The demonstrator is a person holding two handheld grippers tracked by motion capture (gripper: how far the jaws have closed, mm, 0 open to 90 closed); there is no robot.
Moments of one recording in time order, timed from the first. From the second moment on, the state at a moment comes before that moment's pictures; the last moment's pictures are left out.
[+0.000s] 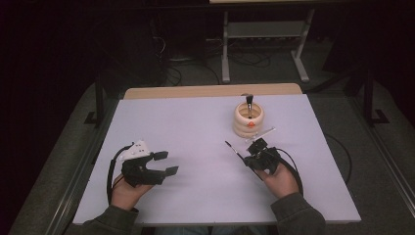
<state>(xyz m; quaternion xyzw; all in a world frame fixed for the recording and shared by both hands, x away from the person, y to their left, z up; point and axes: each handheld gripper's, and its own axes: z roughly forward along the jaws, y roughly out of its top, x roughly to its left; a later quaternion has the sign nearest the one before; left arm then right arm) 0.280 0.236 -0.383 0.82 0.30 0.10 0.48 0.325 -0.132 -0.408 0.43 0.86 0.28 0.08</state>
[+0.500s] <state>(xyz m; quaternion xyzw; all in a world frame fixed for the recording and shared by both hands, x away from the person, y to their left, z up) 0.278 0.227 -0.384 0.82 0.29 0.09 0.48 0.318 -0.141 -0.374 0.37 0.86 0.34 0.07</state>
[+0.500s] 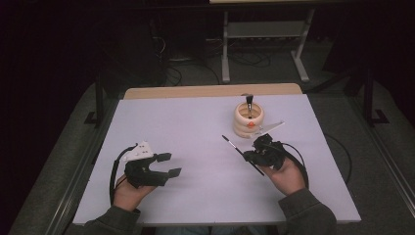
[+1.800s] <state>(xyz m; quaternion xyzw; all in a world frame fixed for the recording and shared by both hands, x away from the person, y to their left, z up) 0.305 0.176 -0.379 0.81 0.25 -0.03 0.52 0.291 -0.083 -0.371 0.22 0.87 0.44 0.03</state>
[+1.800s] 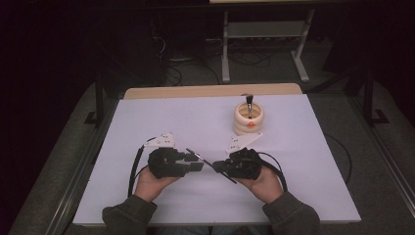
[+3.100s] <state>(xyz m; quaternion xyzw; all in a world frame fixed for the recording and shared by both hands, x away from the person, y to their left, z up) 0.303 0.166 -0.364 0.83 0.22 -0.06 0.51 0.287 -0.062 -0.375 0.20 0.89 0.42 0.03</state>
